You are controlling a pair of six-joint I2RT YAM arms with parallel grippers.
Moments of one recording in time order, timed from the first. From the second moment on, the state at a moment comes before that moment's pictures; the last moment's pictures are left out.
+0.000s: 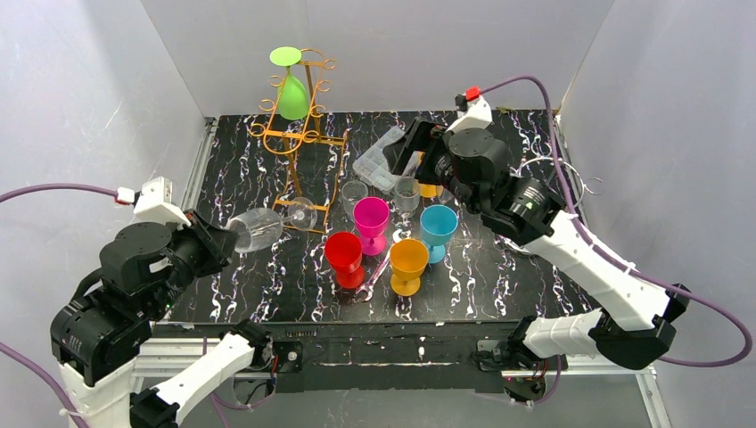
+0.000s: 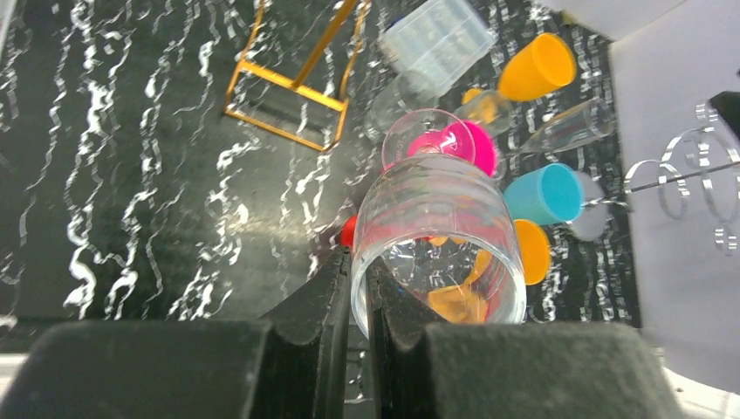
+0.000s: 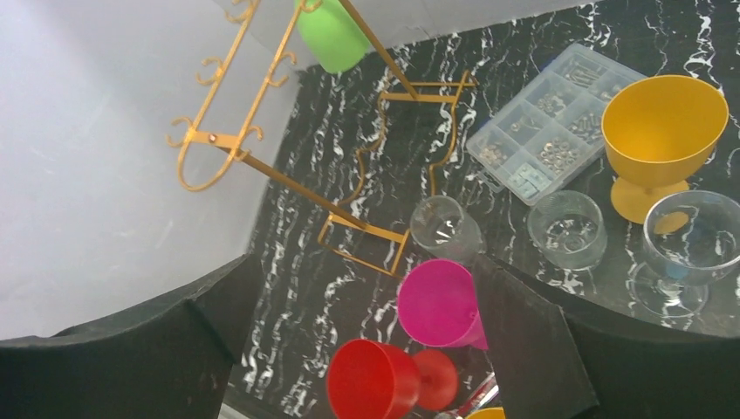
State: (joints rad) left arm -0.53 0.73 1.64 -1.36 -0.32 -0.62; right arm 0.95 1.25 1.56 -0.54 0.44 0.71
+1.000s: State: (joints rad) left arm -0.50 1.14 1.35 -1.36 -0.27 -0.55; right arm 0.90 1.43 1.71 -0.72 0.20 0.52
